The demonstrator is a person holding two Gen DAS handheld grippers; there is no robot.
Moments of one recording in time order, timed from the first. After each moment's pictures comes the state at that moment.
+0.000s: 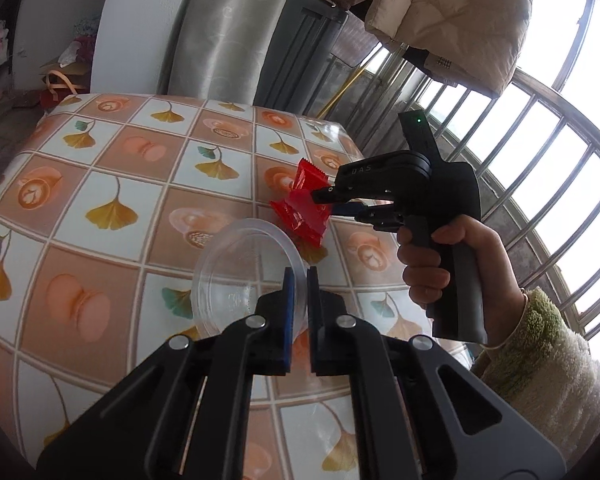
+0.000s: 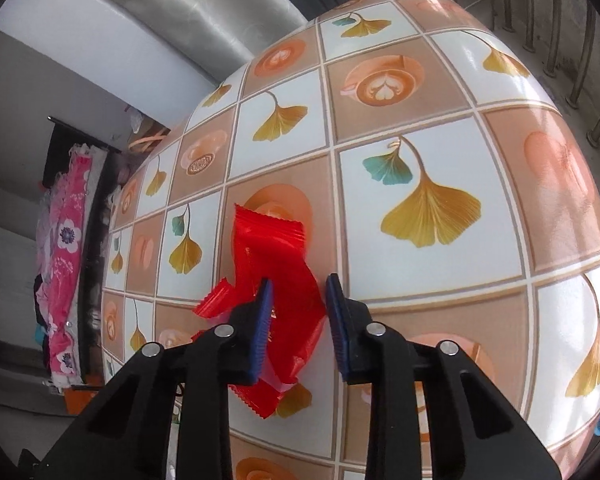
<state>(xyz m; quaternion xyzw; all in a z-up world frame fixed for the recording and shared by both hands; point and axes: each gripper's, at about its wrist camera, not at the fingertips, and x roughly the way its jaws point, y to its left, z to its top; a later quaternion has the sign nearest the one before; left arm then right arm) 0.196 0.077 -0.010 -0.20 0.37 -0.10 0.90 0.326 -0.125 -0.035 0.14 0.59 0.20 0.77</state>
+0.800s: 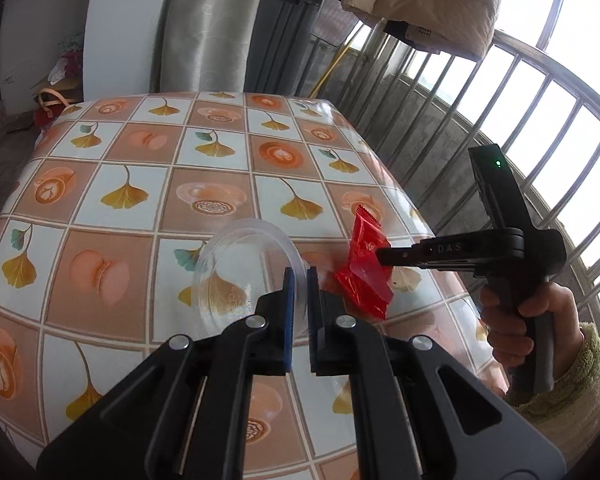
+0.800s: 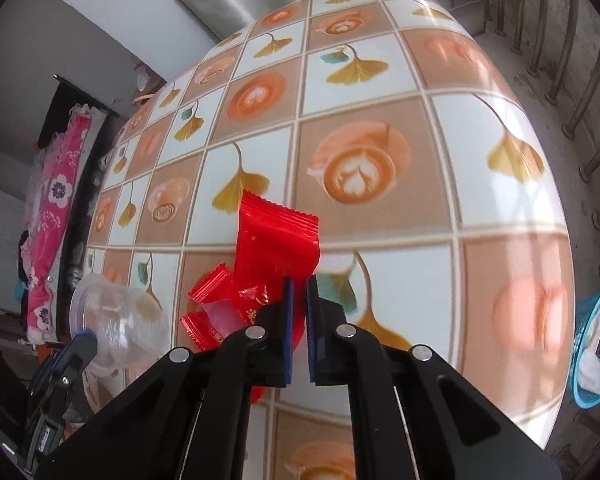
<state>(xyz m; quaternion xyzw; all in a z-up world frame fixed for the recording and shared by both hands) 0.160 0.064 -0.003 -0.14 0.40 -0.13 0.90 0.198 -0.201 -0.026 0.14 0.60 0.21 0.76</state>
